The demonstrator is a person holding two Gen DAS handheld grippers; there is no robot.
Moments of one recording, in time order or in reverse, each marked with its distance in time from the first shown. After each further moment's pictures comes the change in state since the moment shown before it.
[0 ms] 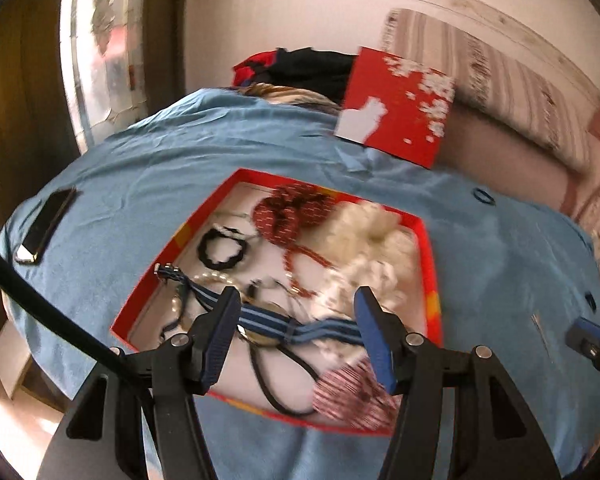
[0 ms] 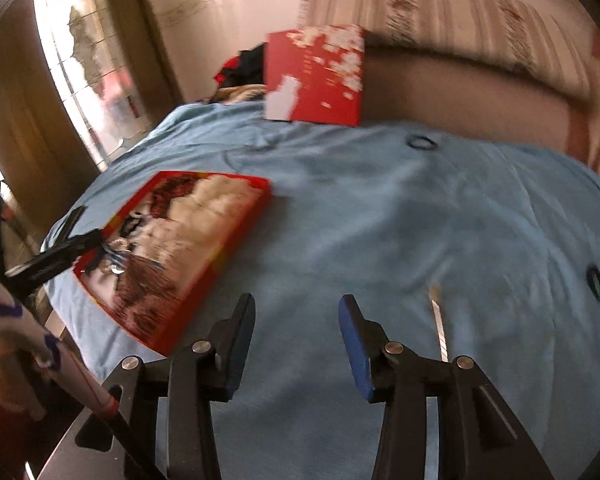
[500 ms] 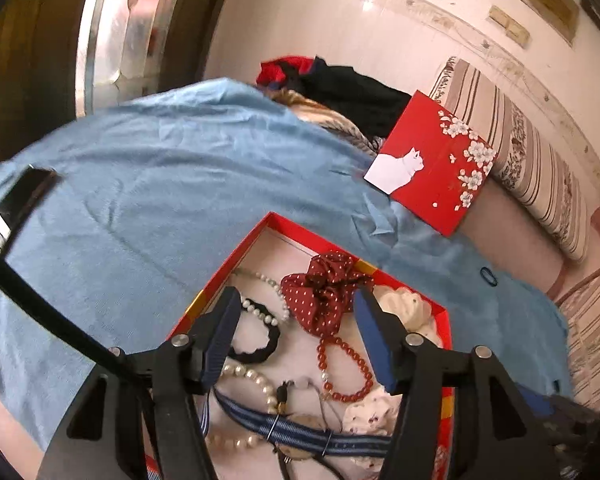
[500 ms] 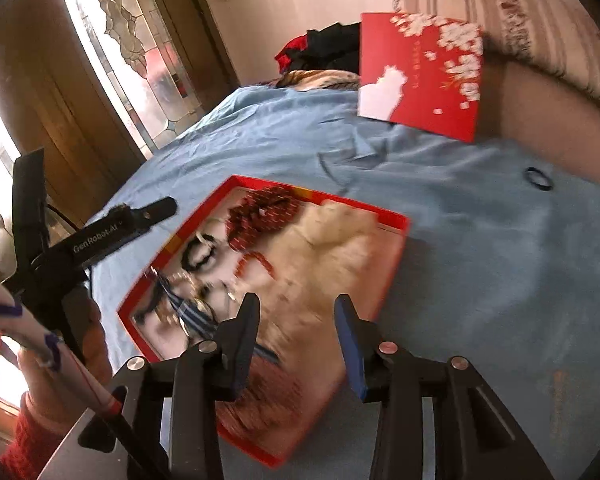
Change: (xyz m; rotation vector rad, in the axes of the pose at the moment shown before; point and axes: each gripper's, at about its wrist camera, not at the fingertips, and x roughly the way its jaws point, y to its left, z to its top) left arm 0.059 0.082 0.057 -0.243 -0.030 -0.089; right arm 0.072 0.120 0.065 -0.100 0.063 0.149
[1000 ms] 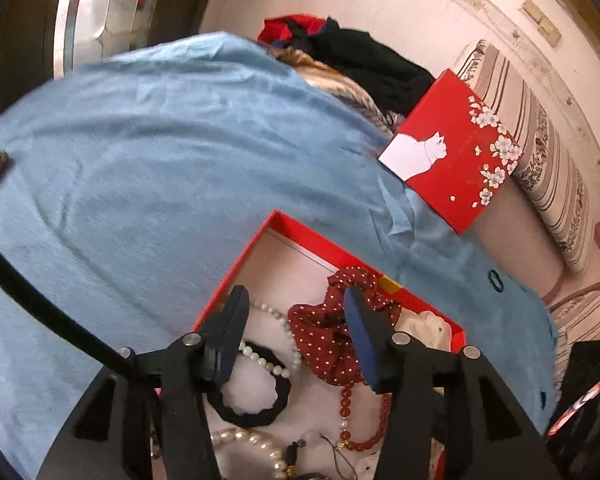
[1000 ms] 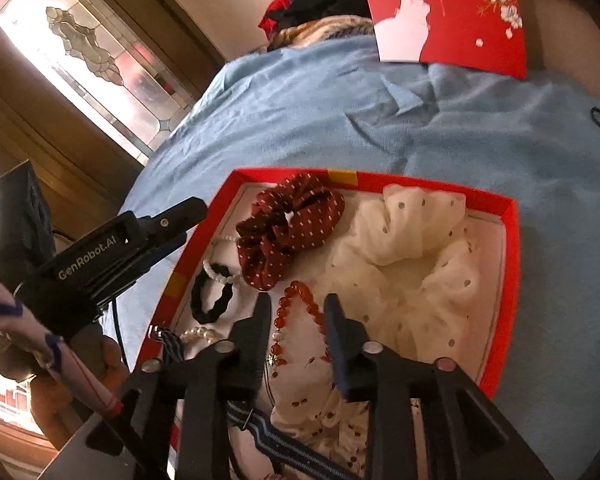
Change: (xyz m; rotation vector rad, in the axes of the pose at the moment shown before) left arm 0.070 0.022 0.038 -0.065 0.151 -0.065; right arm 0.109 0.019 0.039 0.194 0.111 0.135
